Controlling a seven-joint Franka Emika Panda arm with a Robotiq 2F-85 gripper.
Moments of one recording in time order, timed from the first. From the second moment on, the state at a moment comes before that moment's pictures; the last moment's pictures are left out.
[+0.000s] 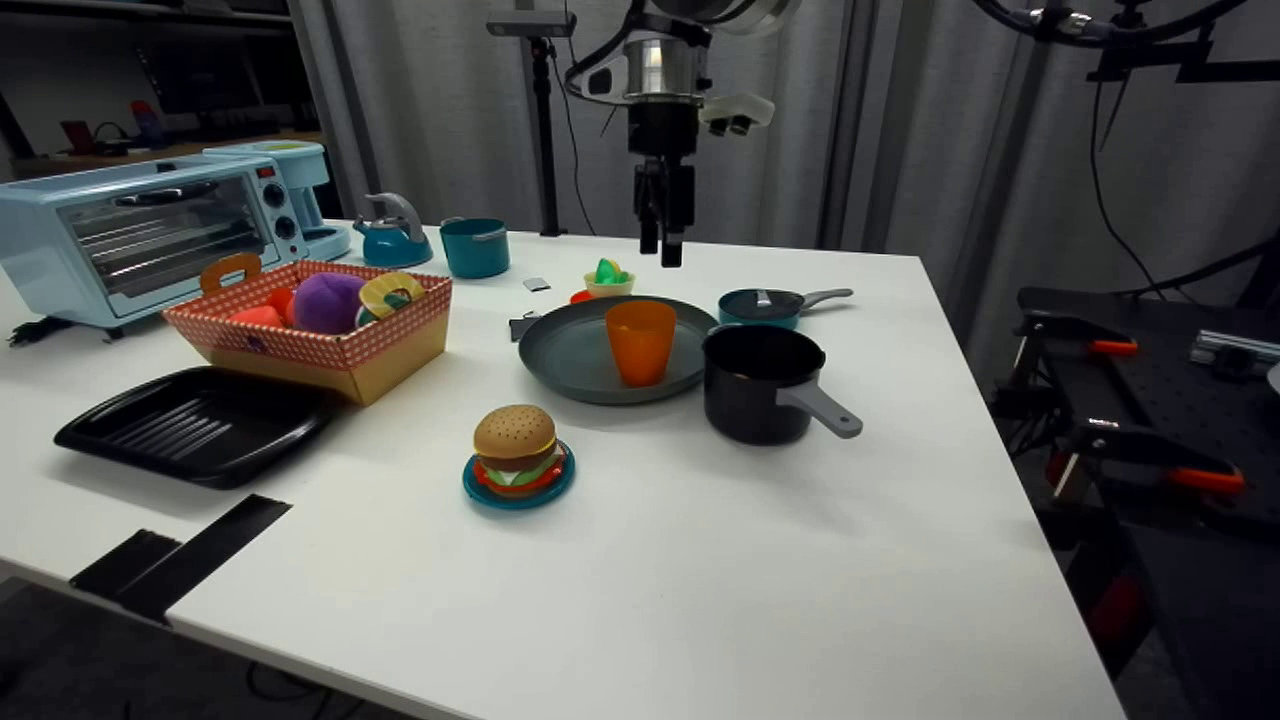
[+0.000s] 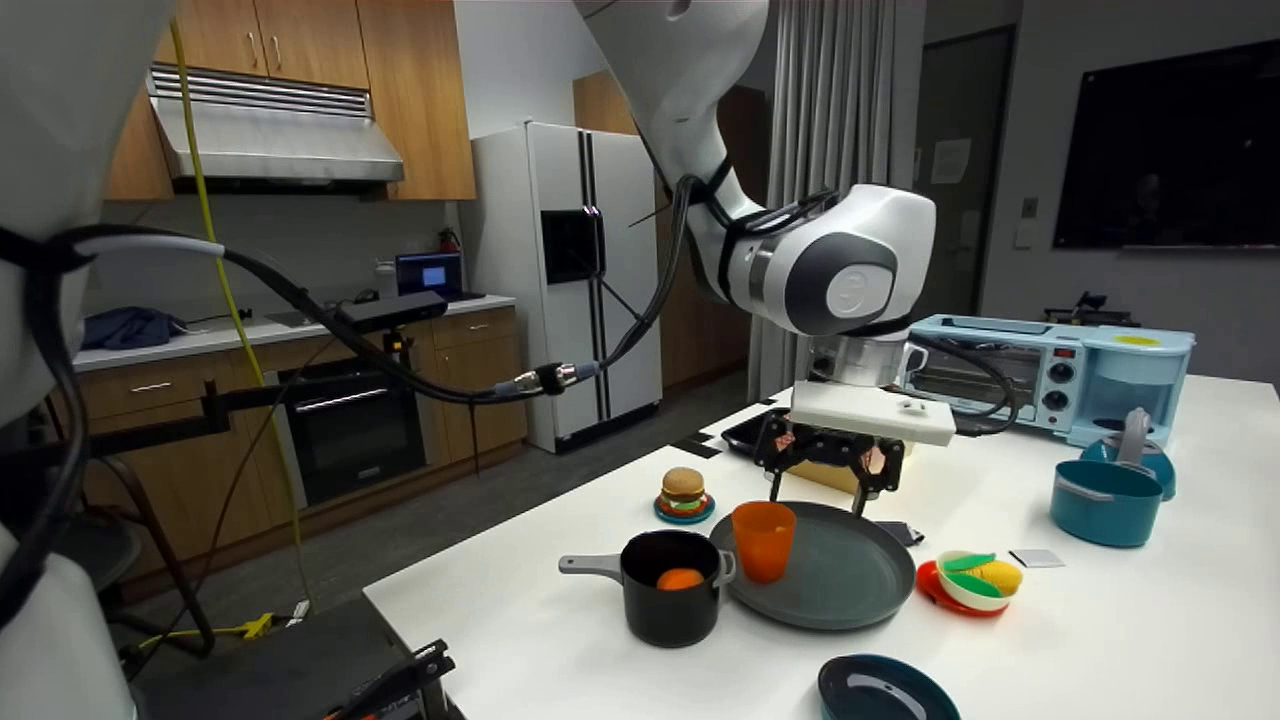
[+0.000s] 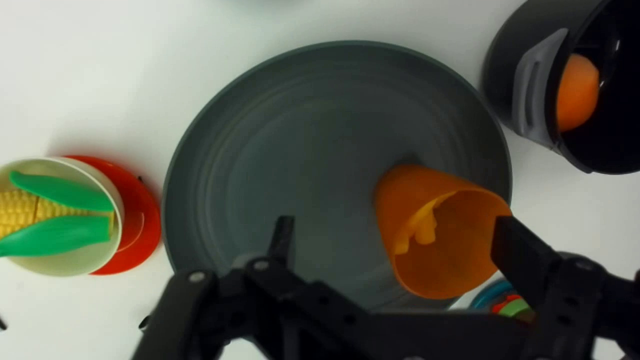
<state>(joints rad) -0.21 0.53 0.13 -1.93 0.15 2.43 -0.88</state>
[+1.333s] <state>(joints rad) -0.29 0.63 0.20 -1.87 0.40 2.28 -1.42</state>
